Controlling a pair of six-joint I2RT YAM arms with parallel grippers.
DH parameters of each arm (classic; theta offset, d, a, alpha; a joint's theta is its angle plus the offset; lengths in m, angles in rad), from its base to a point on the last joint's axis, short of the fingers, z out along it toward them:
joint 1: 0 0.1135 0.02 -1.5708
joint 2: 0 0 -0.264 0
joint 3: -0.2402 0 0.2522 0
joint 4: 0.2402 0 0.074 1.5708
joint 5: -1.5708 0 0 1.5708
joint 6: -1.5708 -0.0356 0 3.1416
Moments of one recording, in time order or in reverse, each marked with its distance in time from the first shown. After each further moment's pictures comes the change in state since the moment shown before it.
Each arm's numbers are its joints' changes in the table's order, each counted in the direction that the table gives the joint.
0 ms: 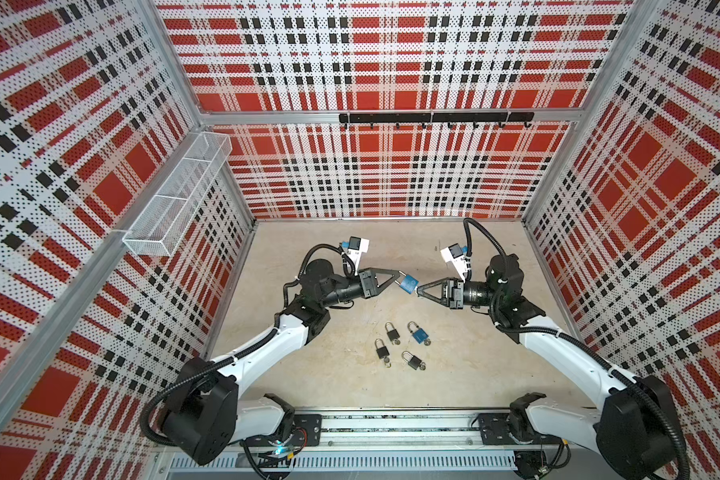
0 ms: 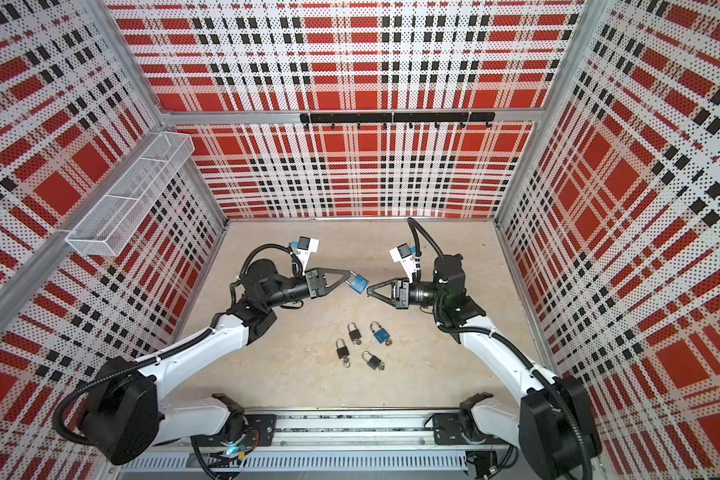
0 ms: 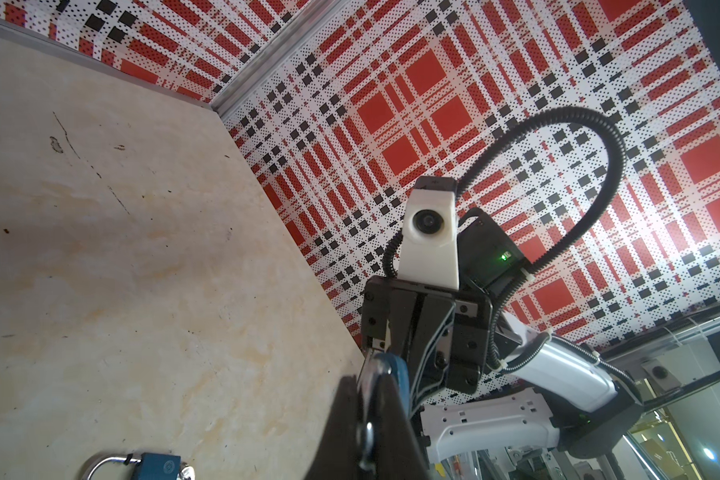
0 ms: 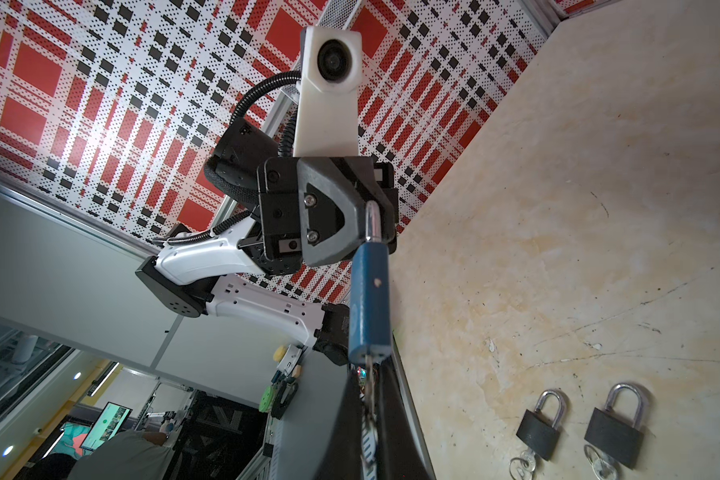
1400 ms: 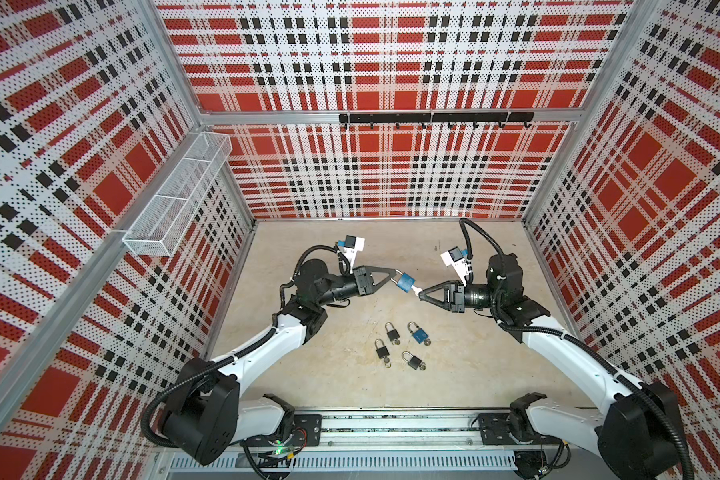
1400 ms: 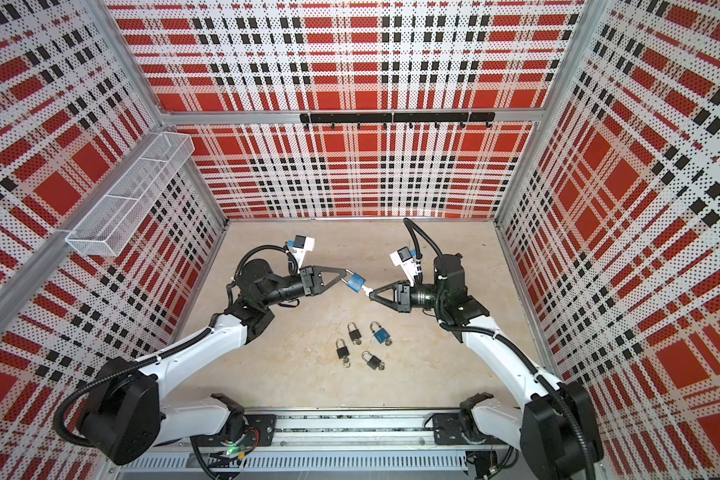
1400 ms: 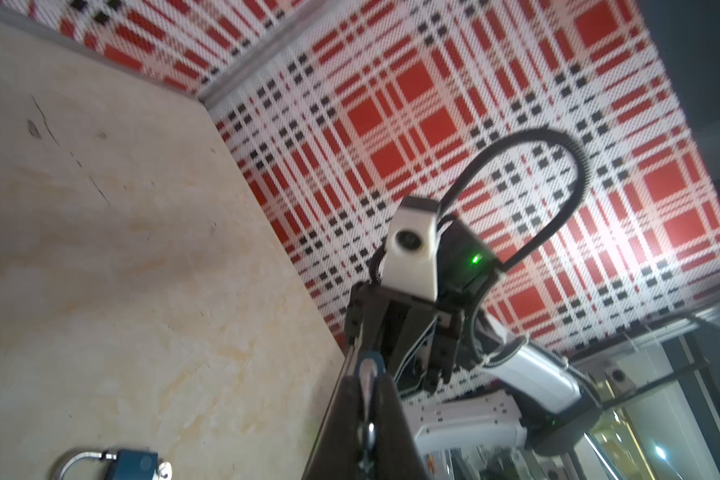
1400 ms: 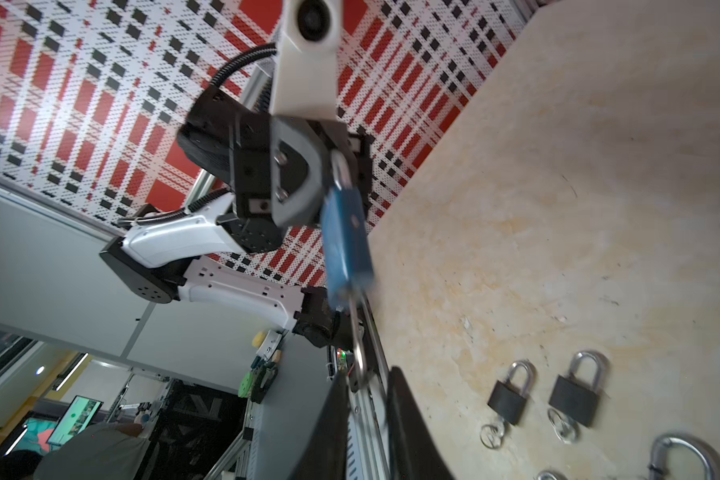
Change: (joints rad) left arm 0.064 -0.006 0.015 -0.099 -0.005 0.106; right arm -0.023 -0.015 -0.021 0.244 0.010 0.164
